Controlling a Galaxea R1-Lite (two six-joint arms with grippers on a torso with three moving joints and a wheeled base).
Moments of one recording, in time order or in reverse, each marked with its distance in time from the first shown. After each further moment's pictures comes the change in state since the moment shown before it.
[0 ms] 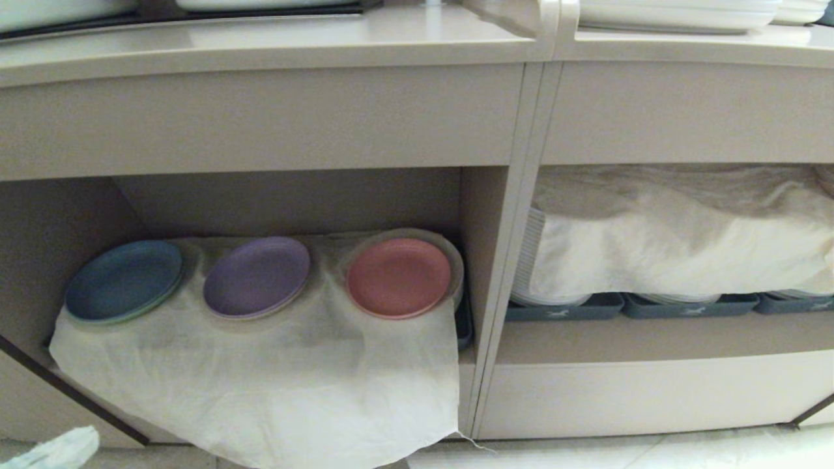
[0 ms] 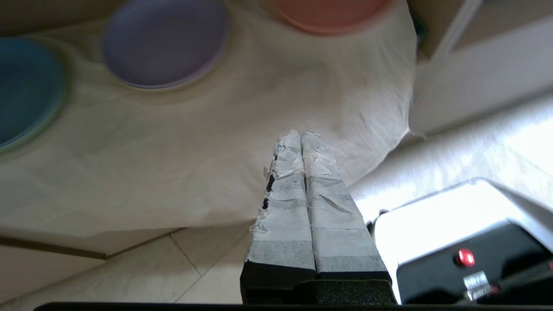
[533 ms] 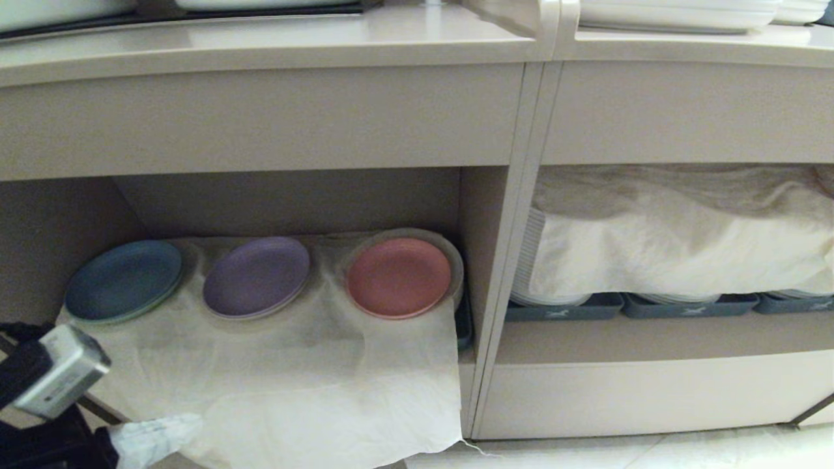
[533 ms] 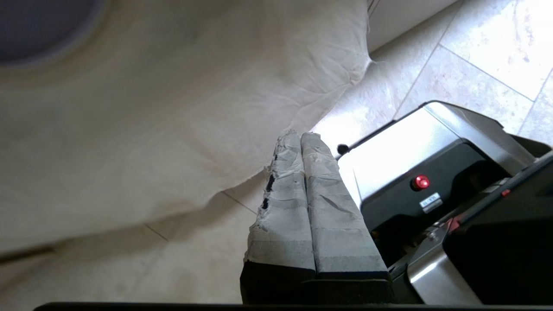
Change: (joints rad) left arm -0.205 0.393 -0.058 -0.030 0.008 0.014; right arm 0.000 0.000 0.000 0.000 0.000 0.000
